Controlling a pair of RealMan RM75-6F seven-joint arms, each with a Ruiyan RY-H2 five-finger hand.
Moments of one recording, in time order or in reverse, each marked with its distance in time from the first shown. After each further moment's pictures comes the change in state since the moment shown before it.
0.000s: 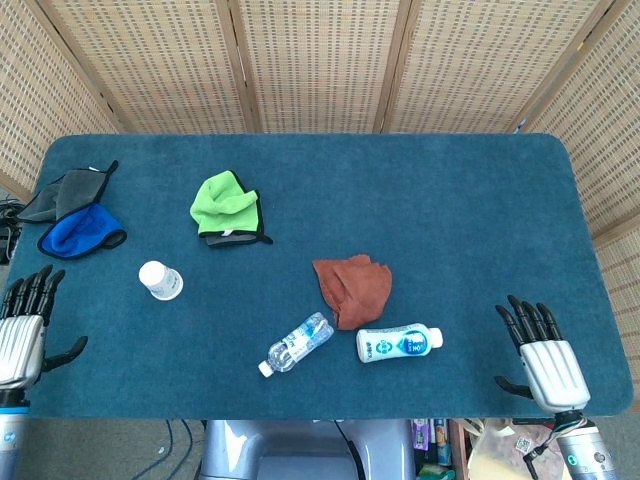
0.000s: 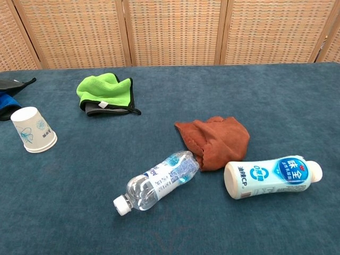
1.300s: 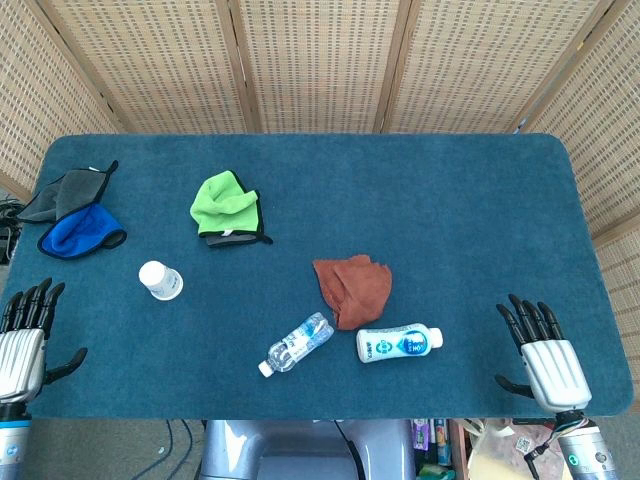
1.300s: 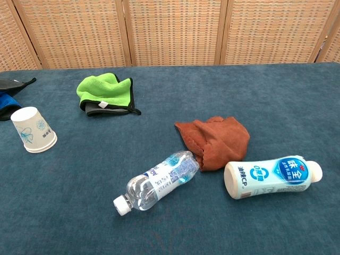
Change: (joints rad) left arm 0.044 -0.059 0.045 0.053 0.042 0.055 0.009; right arm 0.001 0.003 0.002 0.003 -0.003 0.004 0.008
